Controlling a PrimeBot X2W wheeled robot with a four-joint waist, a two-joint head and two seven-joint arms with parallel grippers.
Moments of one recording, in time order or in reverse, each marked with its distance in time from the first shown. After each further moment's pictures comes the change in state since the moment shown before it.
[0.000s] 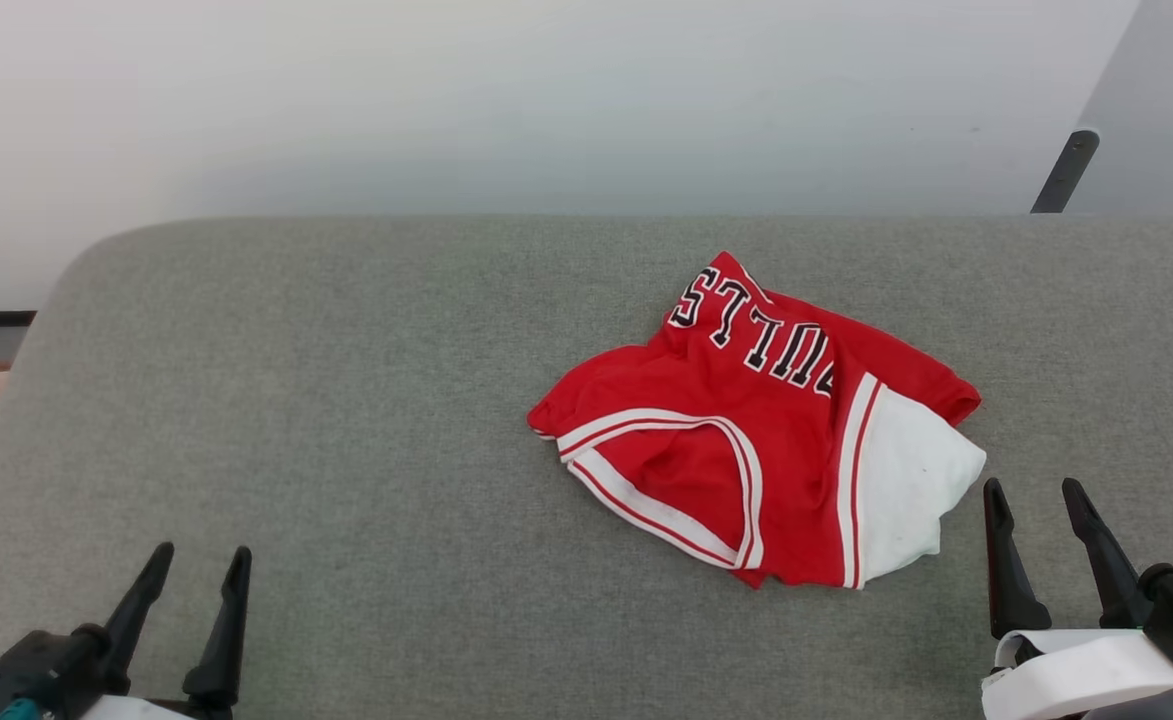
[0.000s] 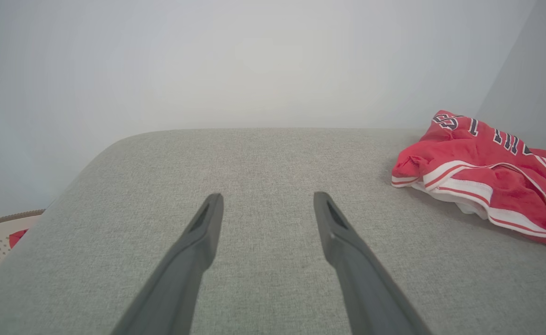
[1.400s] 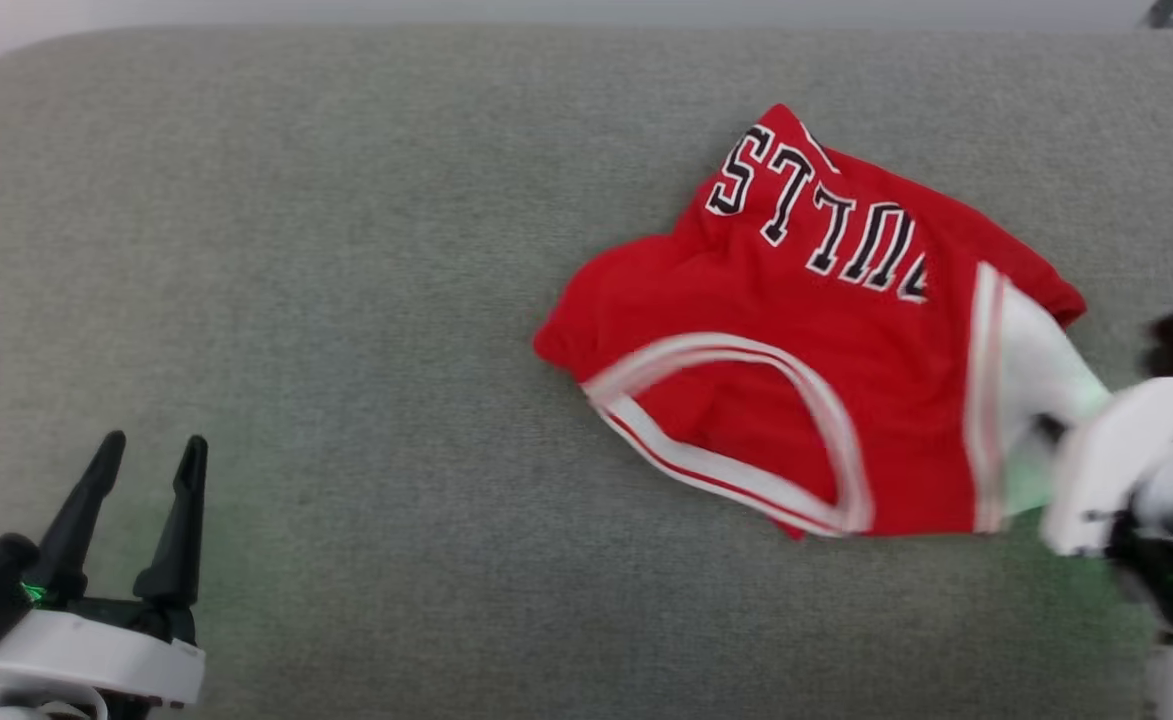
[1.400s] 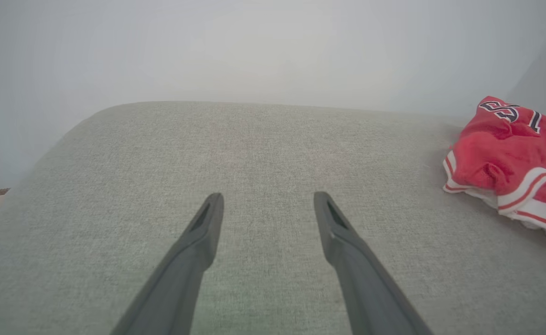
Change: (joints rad) left arm -0.105 0.075 0.000 -0.087 -0.121 0.000 0.000; right arm -0.349 0.004 -0.142 -0.041 -0.045 0.001 1.033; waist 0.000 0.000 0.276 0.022
